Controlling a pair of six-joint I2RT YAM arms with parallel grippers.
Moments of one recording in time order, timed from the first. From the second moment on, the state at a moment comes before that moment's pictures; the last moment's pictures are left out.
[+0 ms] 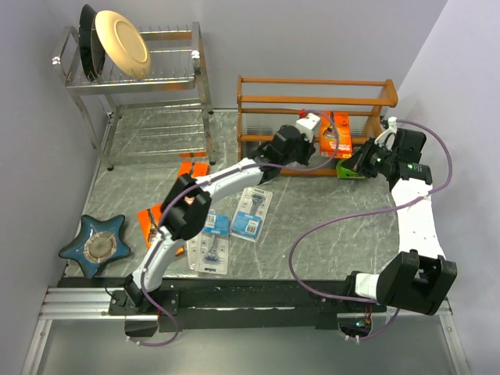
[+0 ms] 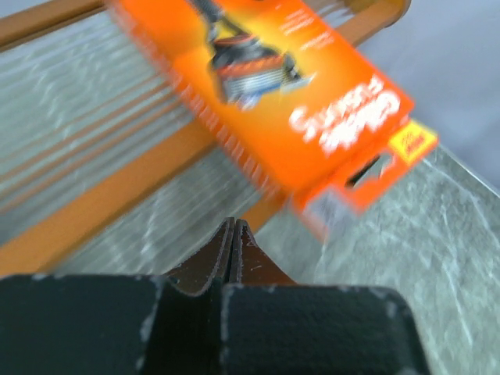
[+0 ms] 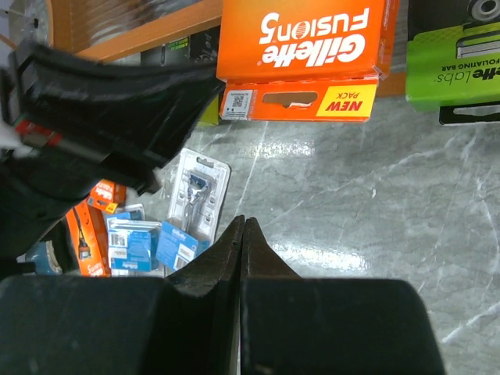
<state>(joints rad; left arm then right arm) -0.85 2.30 1.97 0.08 0.00 -0.19 -0.25 1.26 1.16 -0.61 -0.56 0.30</state>
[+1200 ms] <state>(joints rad) -0.82 2.50 2.17 0.35 -0.13 -0.15 -0.29 1.23 1.20 -0.69 -0.51 0.20</state>
